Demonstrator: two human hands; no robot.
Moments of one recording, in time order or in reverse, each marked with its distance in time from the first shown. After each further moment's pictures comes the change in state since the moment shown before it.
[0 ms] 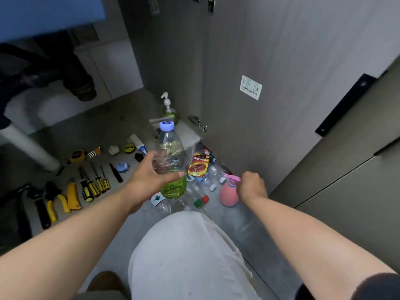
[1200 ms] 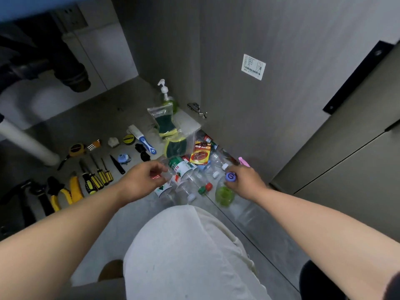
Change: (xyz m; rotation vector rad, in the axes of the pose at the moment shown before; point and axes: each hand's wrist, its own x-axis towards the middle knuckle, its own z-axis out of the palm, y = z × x) left_hand 0.016 -0.044 -0.034 0.595 -0.186 0.070; right_hand -0.021 0.007 0.021 0.248 -0.123 -0.380
